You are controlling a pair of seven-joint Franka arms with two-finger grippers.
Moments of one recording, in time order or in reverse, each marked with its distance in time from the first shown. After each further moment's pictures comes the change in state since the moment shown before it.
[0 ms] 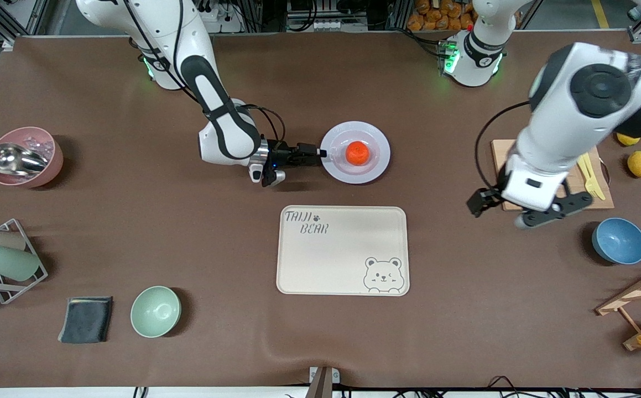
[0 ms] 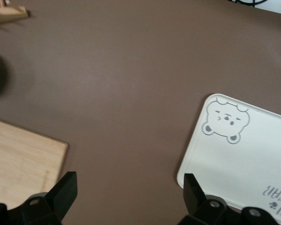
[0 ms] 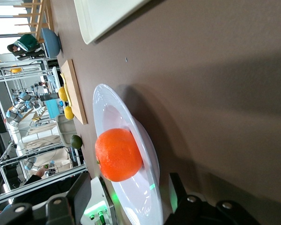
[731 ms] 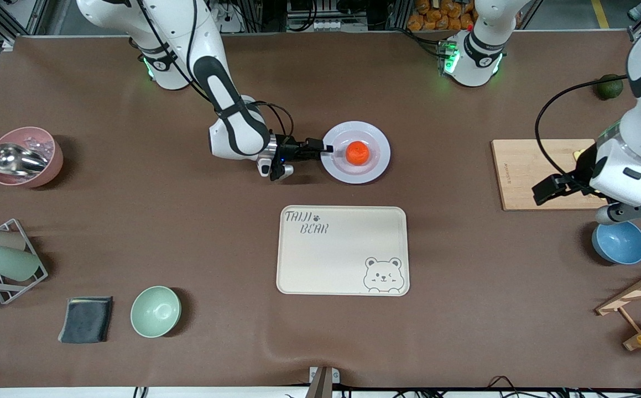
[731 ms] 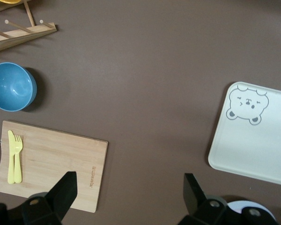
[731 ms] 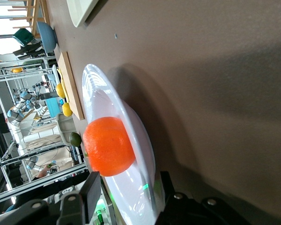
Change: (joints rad) left arm 0.107 0.000 -0.002 0.177 -0.076 -0.219 0.294; right arm 0.056 0.040 0.000 0.006 0.090 0.001 -0.043
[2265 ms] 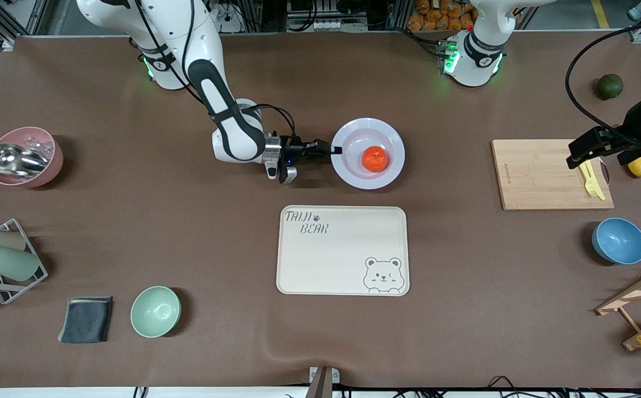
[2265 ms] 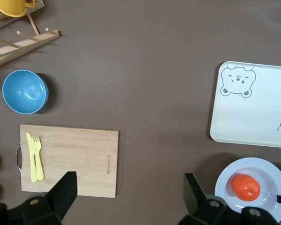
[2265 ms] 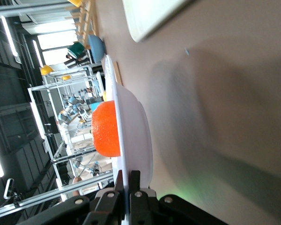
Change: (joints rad) left arm -0.618 -0.221 0.820 -0.011 -0.272 -0.066 0.300; right arm -0.021 -0.006 -0.017 0.052 0.113 -0.151 -0.004
